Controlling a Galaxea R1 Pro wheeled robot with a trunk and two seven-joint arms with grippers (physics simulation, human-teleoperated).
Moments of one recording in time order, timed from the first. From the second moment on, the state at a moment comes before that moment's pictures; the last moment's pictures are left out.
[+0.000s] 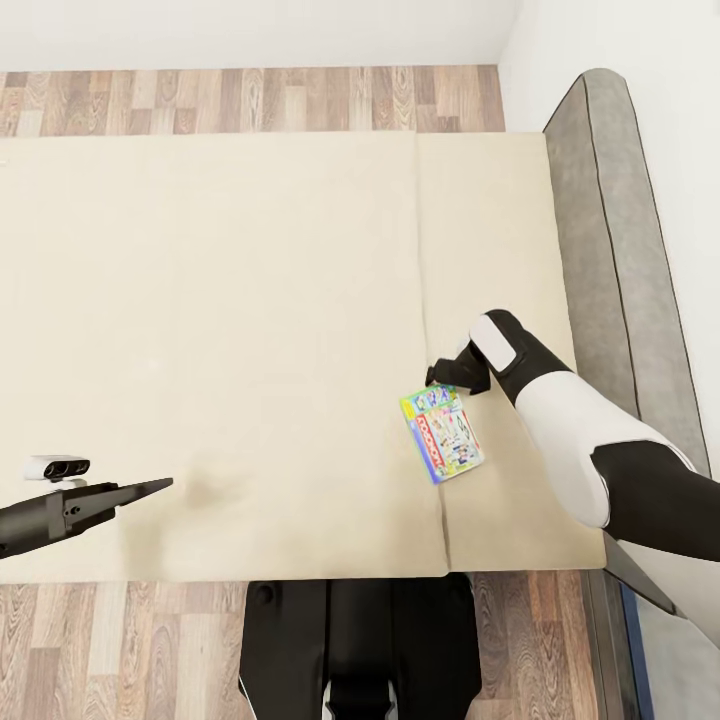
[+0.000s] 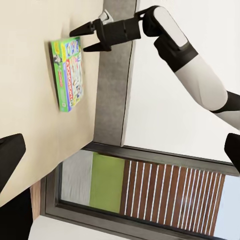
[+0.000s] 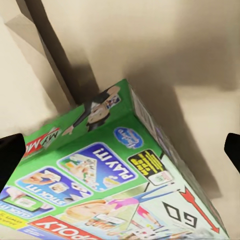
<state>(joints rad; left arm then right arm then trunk) -0.39 0.49 0.35 -1.41 0.42 0.99 -1.57 -1.46 0.03 0.13 -0.39 -0.60 1.04 -0.40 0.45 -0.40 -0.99</state>
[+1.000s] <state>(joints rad) -0.39 0.49 0.35 -1.41 0.42 0.99 -1.57 -1.46 0.02 0.12 -0.36 -0.61 1.04 -0.37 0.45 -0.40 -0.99</state>
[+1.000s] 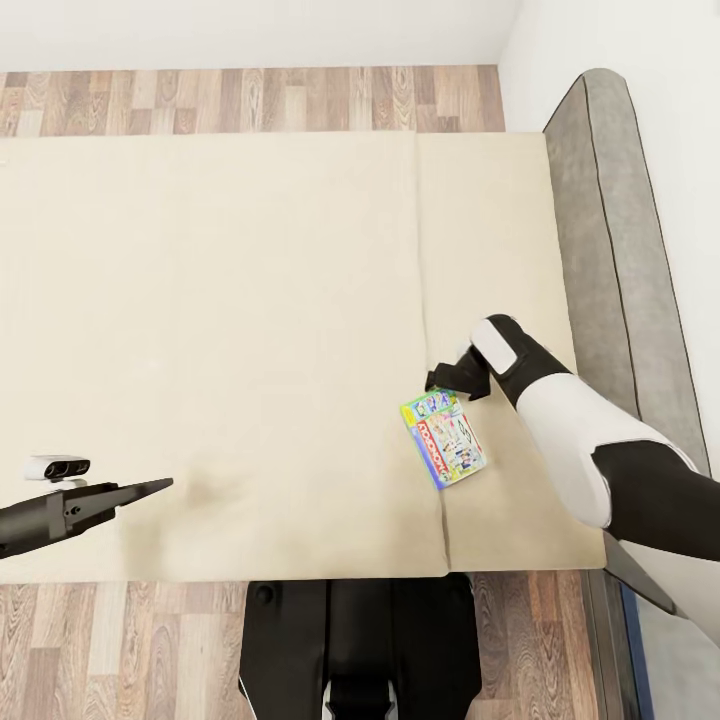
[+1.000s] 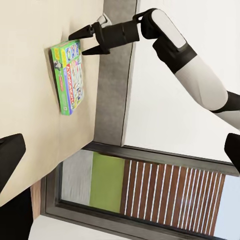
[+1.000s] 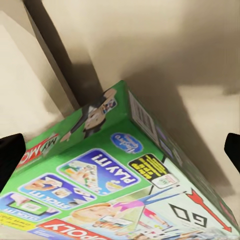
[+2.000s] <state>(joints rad) -0.39 0.49 0.35 -1.41 0.42 0.98 -1.57 -1.41 -0.08 0.13 -0.37 -0.60 1.04 -0.10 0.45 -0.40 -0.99</state>
